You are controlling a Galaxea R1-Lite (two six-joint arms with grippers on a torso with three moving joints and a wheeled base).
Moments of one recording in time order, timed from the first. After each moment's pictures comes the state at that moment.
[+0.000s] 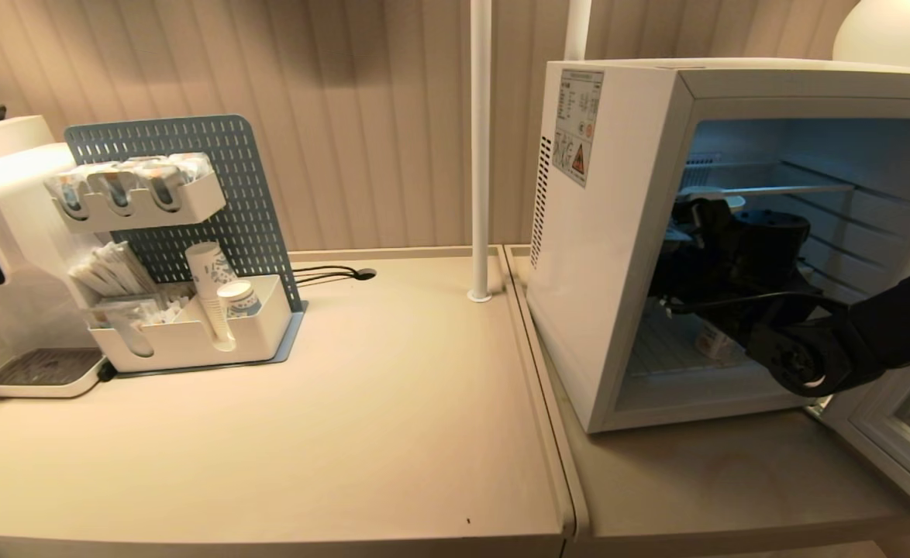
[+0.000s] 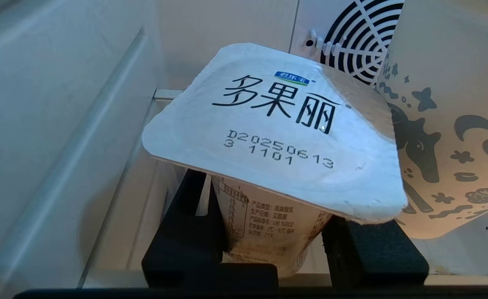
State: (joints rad) left arm 0.01 0.00 0.00 0.00 0.01 -0.03; right arm 0.21 2.08 -1.01 -0.90 -0.13 -0.08
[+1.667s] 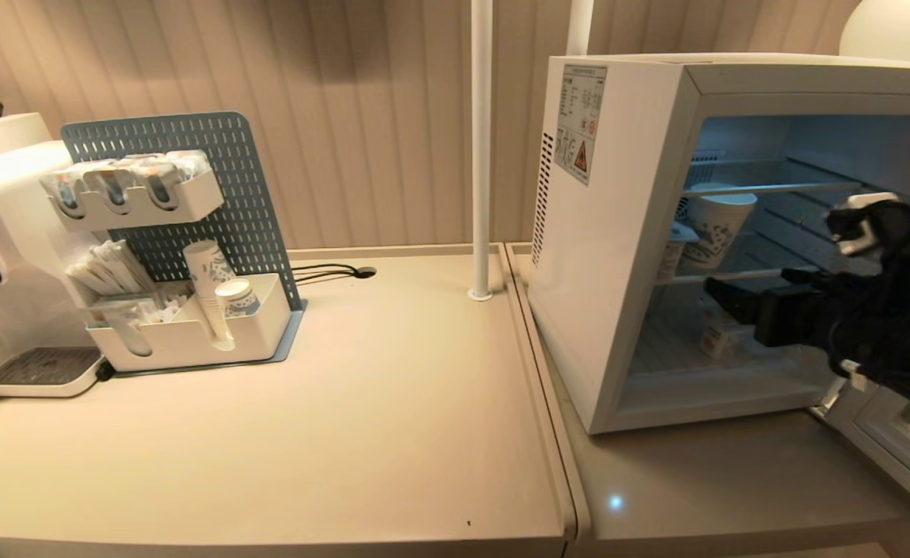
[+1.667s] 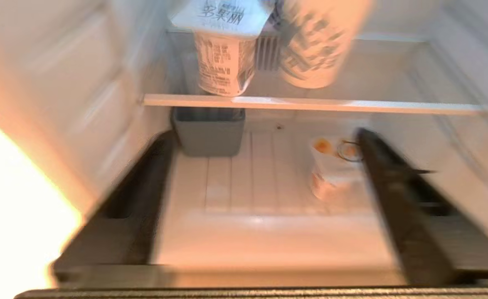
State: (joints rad) left arm 0.01 0.00 0.00 0.00 0.01 -0.03; right arm 0.21 1.47 -0.58 -0.73 -0.13 -0.08
